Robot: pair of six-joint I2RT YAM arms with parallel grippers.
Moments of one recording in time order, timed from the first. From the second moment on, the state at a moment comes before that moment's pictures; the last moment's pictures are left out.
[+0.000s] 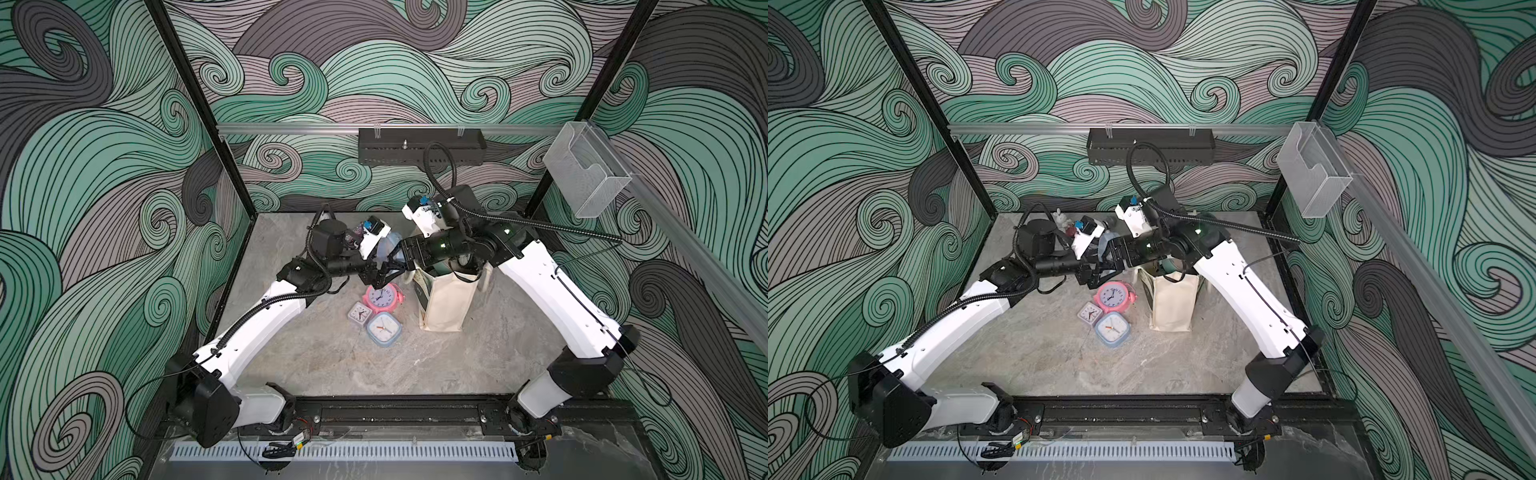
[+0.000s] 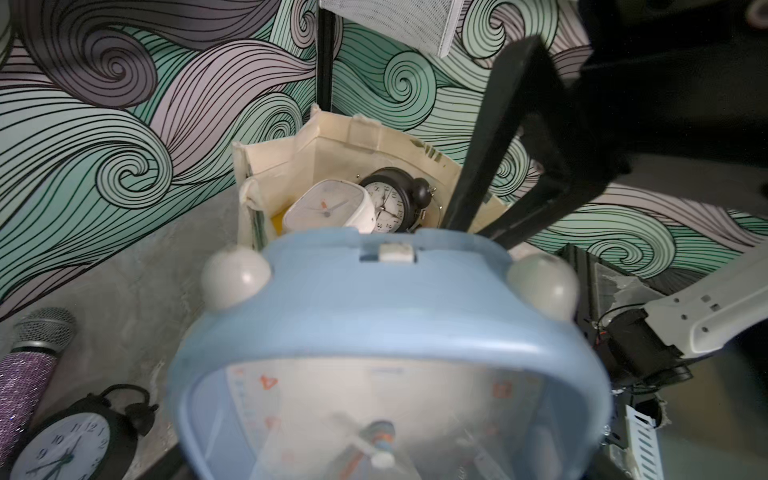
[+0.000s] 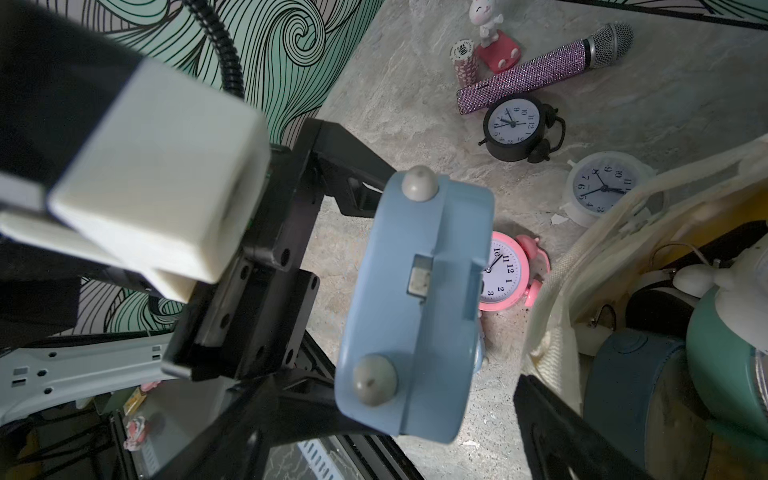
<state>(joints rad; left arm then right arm) -0.51 1.30 1.17 -0.30 0.54 0.08 0.70 1.62 1.97 -1.15 -0.32 0.27</state>
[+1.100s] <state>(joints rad) -0.53 1.30 1.16 -0.30 0.43 0.08 0.70 1.72 2.05 -1.16 -0.29 0.31</state>
